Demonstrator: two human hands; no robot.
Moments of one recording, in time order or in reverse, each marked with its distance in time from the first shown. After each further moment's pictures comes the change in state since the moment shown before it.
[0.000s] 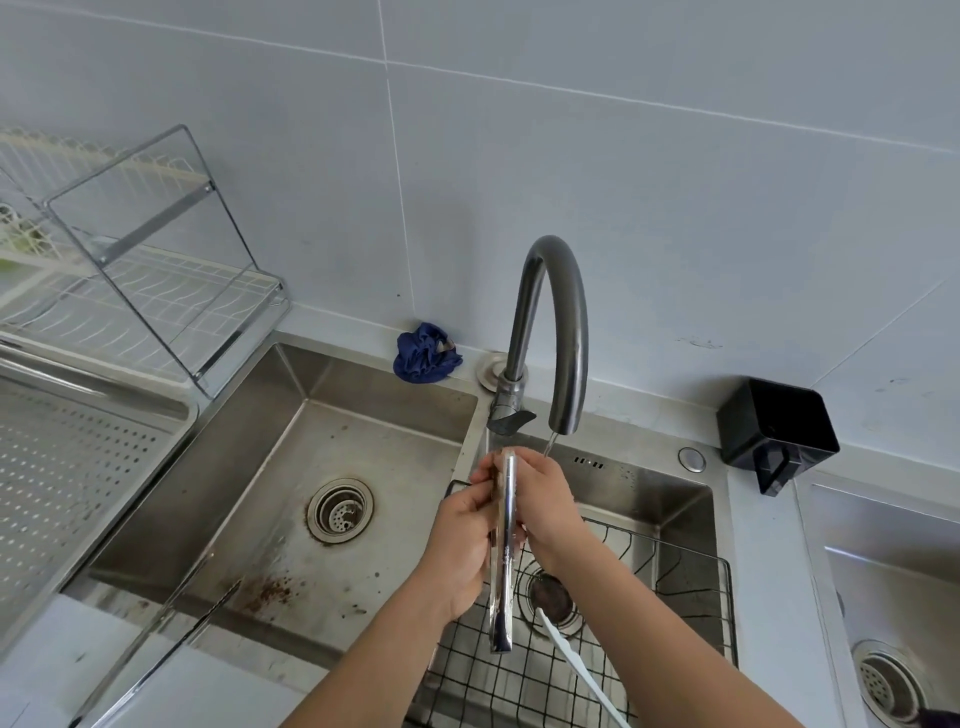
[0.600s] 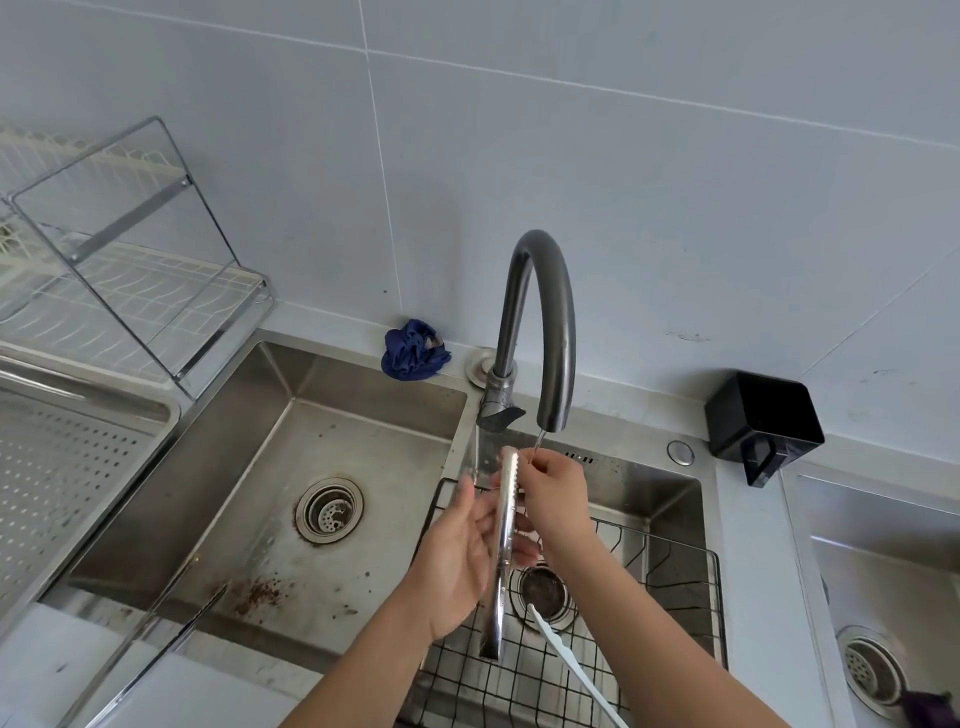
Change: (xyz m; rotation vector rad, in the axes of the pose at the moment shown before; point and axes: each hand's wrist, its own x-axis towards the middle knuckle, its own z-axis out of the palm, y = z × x) left_hand -0.007 -0.011 -0.012 -0.168 -0.237 -0.110; right_hand 0.005 0.010 -0.021 -0.209 0.258 -0.173
